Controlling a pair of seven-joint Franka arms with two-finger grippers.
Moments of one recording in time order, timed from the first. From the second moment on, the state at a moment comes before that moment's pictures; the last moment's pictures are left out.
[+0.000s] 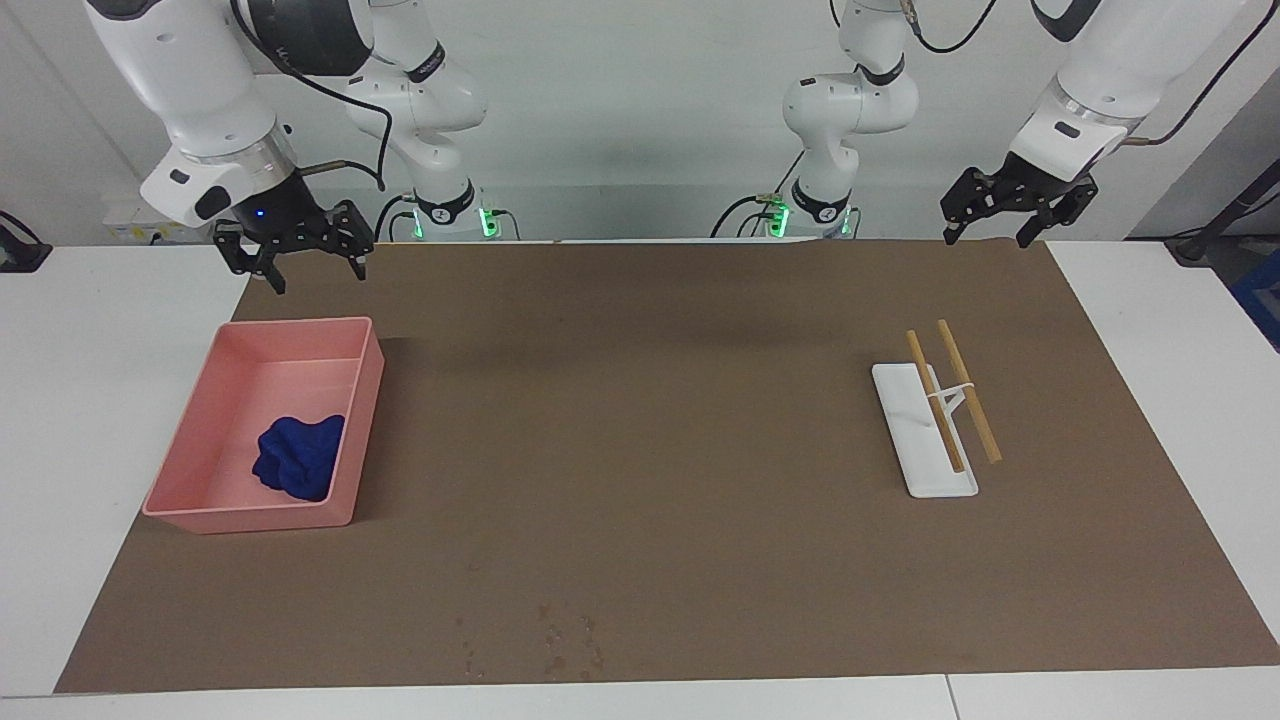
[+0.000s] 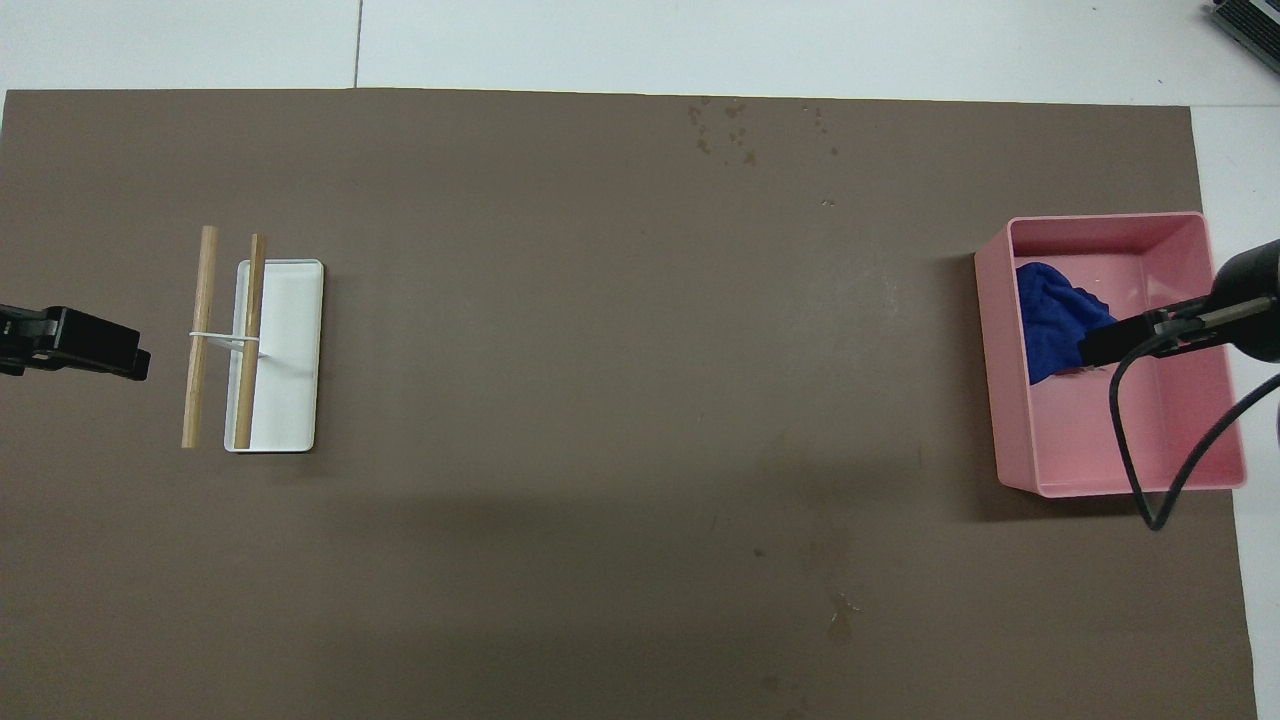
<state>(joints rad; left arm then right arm) -0.02 -0.04 -0.04 -1.55 -0.03 1.43 0.05 0.05 -0.04 -0.06 -1.66 0.00 1.61 -0.19</state>
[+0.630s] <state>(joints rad) -0.02 -0.04 -0.04 -1.55 -0.03 1.43 0.05 -0.12 -0.04 0.09 -1.65 0.00 1.61 -0.19</state>
